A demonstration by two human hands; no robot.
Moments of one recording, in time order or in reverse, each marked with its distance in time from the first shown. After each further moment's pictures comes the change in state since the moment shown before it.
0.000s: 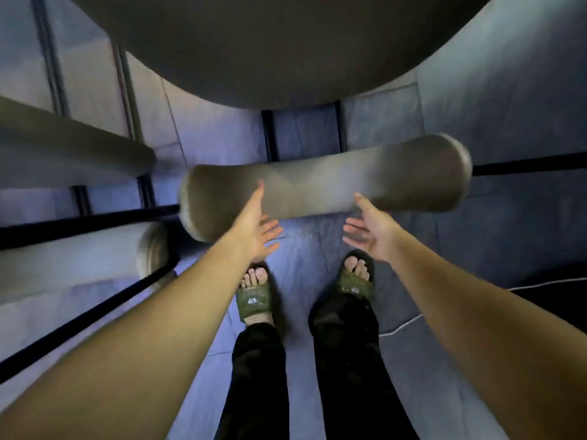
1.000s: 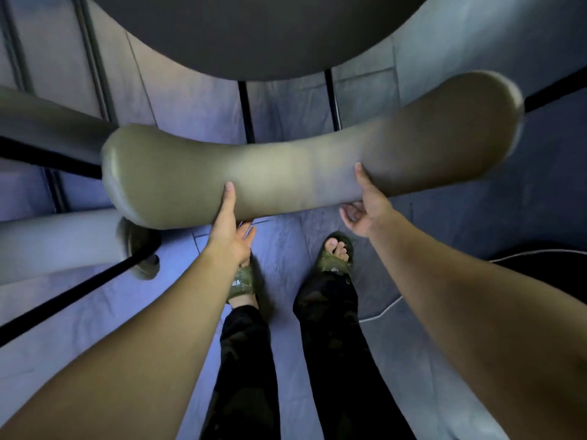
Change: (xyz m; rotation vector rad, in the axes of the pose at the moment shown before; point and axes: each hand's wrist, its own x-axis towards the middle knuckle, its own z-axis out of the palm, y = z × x) left_hand -0.006 -0.034 -0.002 -0.454 0.082 0.145; right_hand -0.034 -0.021 -0.012 0.283 0.053 0.015
